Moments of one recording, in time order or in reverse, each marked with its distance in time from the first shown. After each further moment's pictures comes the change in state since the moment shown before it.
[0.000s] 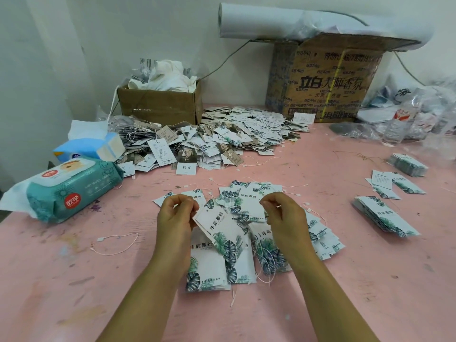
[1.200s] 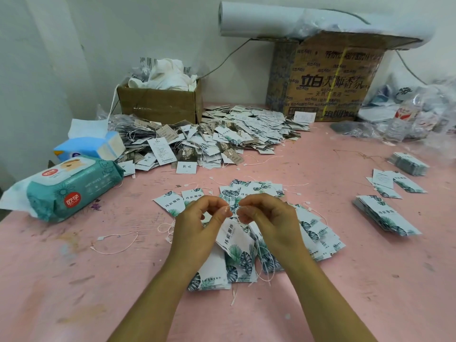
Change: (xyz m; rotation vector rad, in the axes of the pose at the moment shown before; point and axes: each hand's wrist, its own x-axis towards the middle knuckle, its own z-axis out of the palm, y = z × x) left_hand -0.017 -0.001 0.004 0.616 -0.305 0.393; right_hand -0.013 -0.018 0.007 0.391 -0.142 -0.157
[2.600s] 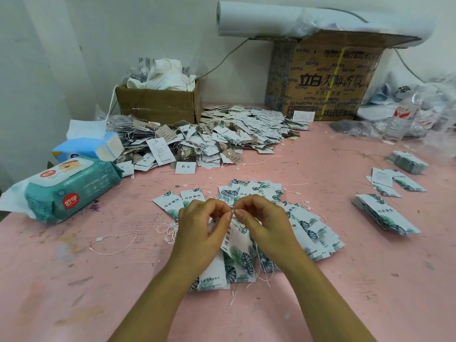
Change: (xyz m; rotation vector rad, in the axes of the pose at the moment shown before) left_hand -0.003 0.001 0.001 0.233 -0.074 0.113; right_hand -0.002 -0.004 0.003 -0.097 -0.111 0.021
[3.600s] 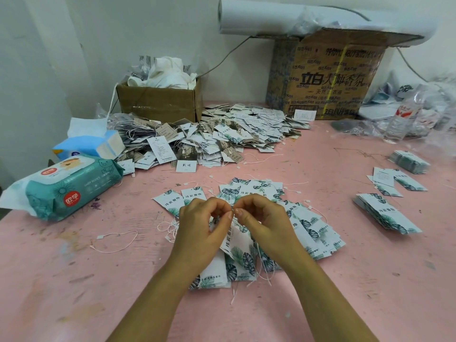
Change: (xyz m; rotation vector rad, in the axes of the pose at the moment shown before) left_hand 0.000 0.001 -0.002 0.006 -0.022 -0.010; right_hand 0.000 0.000 0.000 0.062 -0.048 0.006
